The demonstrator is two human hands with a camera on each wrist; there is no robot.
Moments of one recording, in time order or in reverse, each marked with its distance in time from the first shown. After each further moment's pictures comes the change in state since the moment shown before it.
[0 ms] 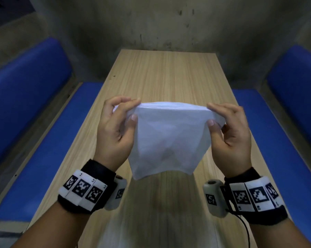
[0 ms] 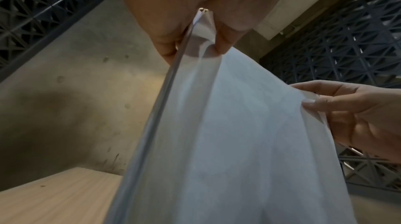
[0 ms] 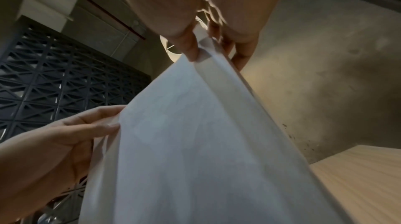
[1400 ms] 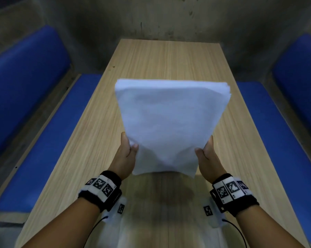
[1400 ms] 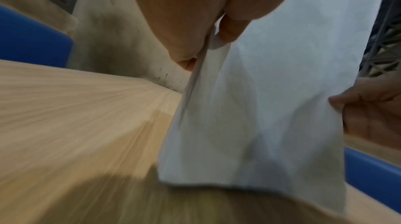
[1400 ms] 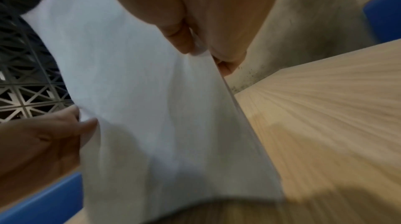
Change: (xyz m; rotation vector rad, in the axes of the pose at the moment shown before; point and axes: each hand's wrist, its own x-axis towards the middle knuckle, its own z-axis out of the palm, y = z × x) left_hand -0.083 -0.083 0.045 -0.080 -0.374 -0.606; right_hand -0.068 0.092 0.036 0.193 -0.382 0.581
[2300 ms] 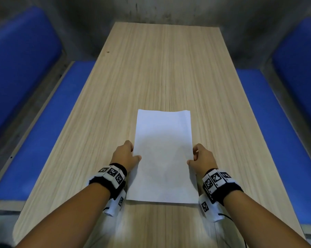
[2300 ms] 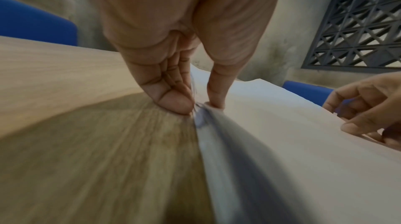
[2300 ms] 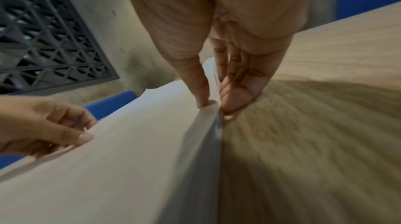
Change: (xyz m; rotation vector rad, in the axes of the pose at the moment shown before) left_hand -0.003 -0.052 0.035 0.459 -0.180 -0.380; right_hand -0.012 0.072 0.008 -0.592 -0.001 0.446
